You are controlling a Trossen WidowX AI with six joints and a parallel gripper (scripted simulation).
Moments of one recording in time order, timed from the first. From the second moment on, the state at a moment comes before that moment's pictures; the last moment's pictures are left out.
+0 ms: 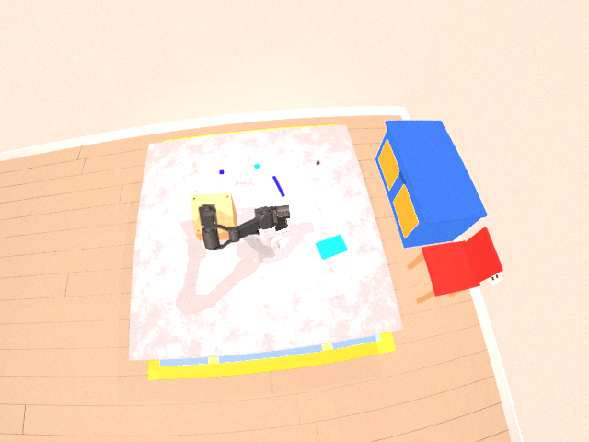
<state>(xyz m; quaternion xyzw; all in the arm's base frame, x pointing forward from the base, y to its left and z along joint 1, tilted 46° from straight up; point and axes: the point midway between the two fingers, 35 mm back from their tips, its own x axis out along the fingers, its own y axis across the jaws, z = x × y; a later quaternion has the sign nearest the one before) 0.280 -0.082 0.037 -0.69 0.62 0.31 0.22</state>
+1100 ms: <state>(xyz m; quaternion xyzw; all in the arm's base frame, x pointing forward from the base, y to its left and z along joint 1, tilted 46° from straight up) 0.280 -0.082 0.037 -0.69 0.62 0.31 0.22</state>
